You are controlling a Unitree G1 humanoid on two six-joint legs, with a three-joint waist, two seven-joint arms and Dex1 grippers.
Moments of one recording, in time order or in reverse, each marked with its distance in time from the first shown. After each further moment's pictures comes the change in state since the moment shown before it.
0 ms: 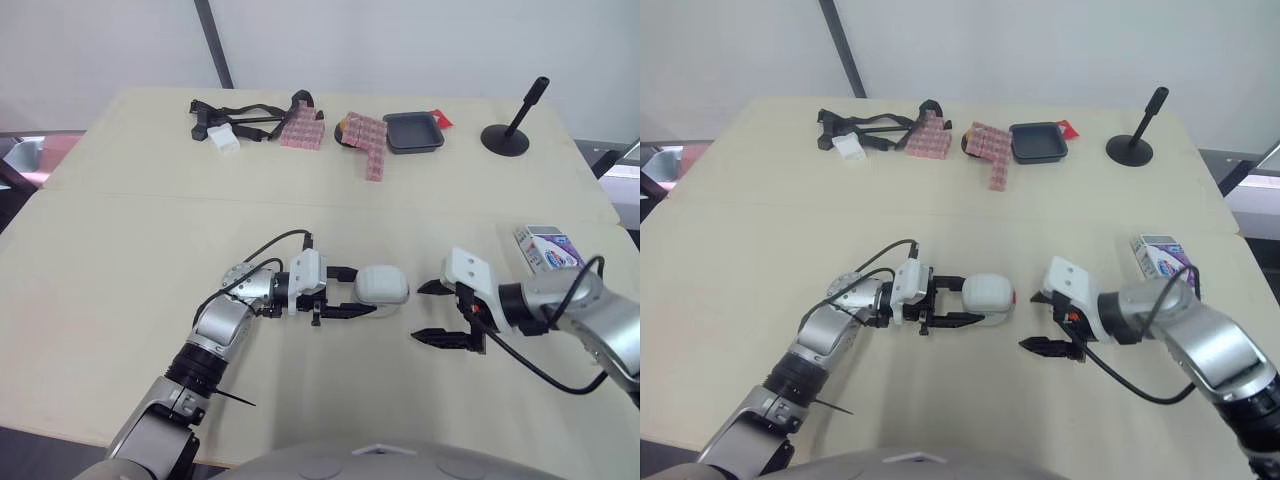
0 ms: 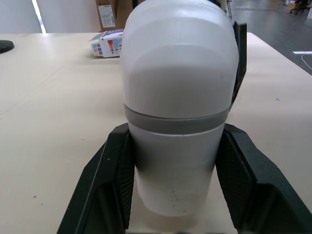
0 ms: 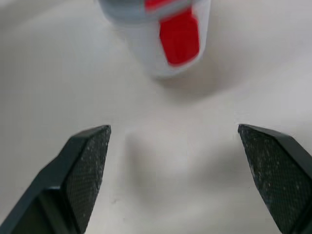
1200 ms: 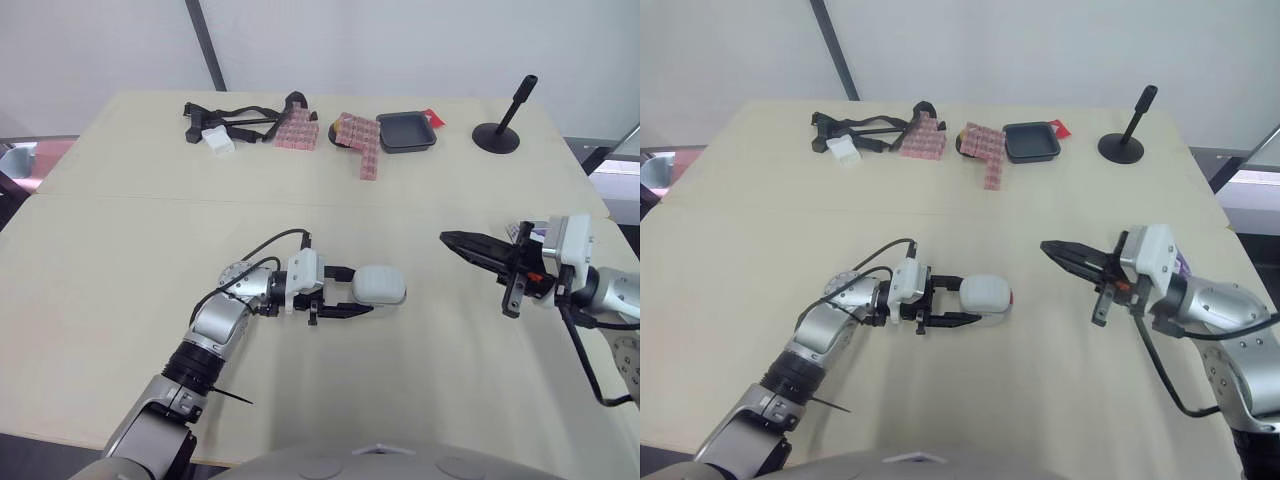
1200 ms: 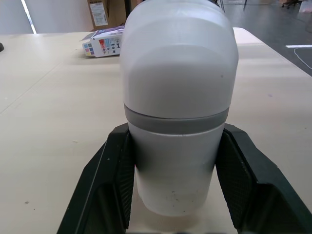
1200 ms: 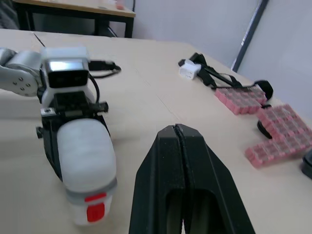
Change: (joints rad) left arm -0.007 0.012 0.003 0.001 -0.002 0.004 -0.010; right arm 0.075 0.134 -0.334 -0.062 0.240 -0.483 -0.086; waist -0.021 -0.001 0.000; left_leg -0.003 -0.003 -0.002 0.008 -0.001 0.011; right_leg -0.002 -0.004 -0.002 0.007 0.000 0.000
